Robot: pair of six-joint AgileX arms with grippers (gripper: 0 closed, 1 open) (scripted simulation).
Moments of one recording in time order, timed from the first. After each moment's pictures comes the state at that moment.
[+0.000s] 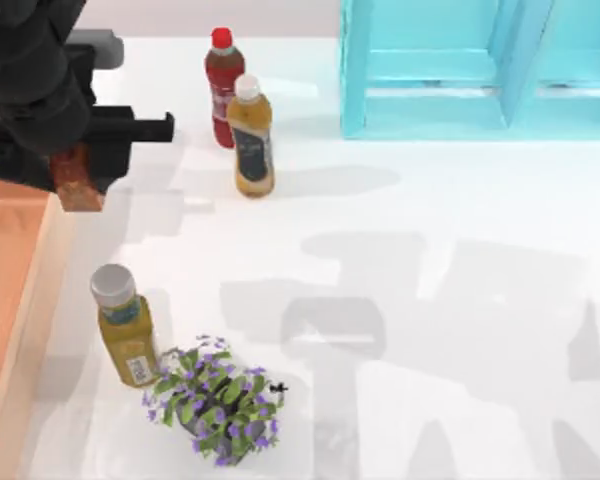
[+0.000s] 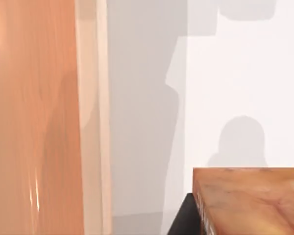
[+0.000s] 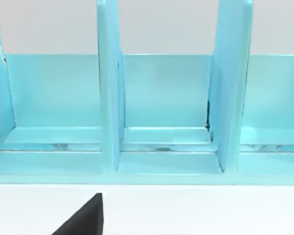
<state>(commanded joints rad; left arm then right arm) -0.27 1.77 1.52 -1.13 -0.05 -0.25 0.00 0.00 0.00 0.00 0.00 0.00</state>
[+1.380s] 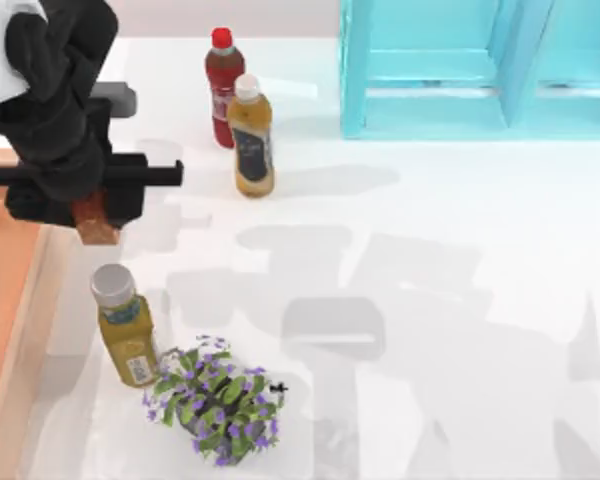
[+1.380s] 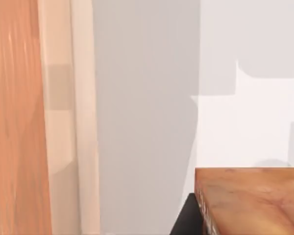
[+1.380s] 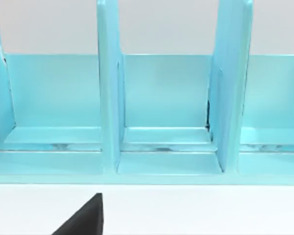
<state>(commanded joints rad) -0.26 1.83 1.34 -0.88 -0.04 -0.23 0.00 0.00 0.00 0.00 0.00 0.00</state>
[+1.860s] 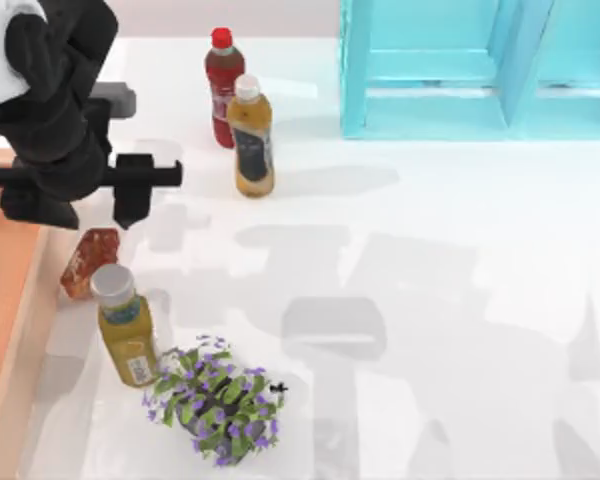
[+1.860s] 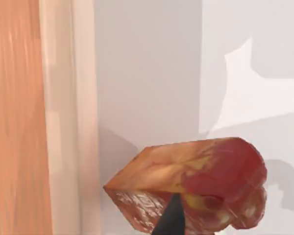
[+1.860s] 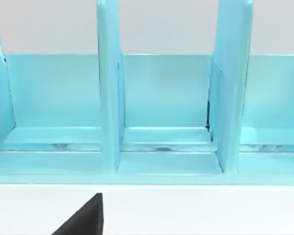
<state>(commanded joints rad) -0.26 1.83 1.34 -0.88 -0.04 -0.23 0.00 0.00 0.00 0.00 0.00 0.00</state>
